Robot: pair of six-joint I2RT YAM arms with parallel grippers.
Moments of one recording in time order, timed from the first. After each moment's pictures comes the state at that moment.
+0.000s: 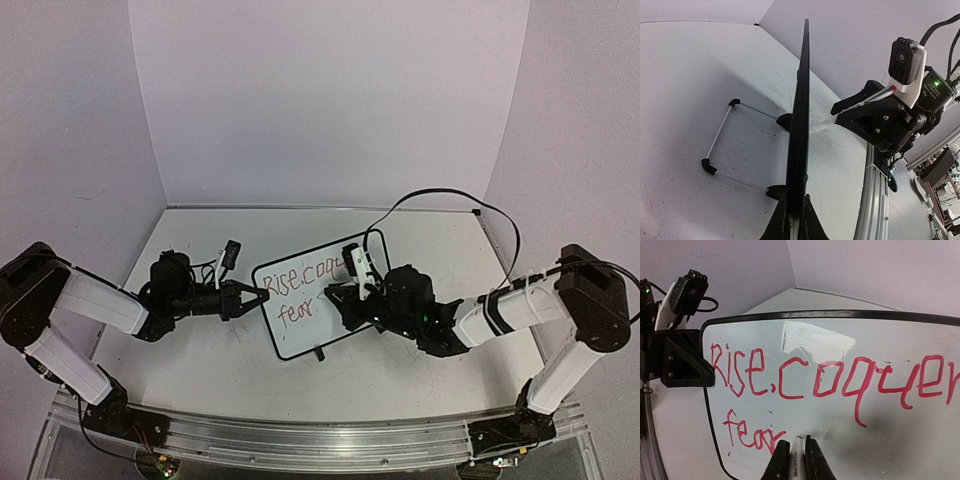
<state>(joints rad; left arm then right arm) -0.59 1.49 0.43 0.82 0.65 -0.47 1.00 1.65 0.73 0.67 0.14 0.23</state>
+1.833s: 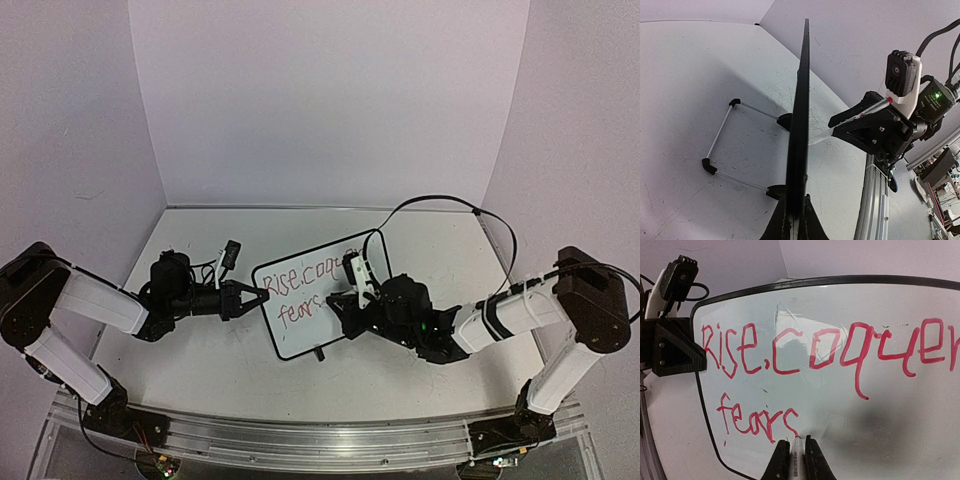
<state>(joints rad) -0.59 1.49 0.43 0.81 0.65 -0.47 1.03 1.66 0.70 0.64 0.21 0.28</state>
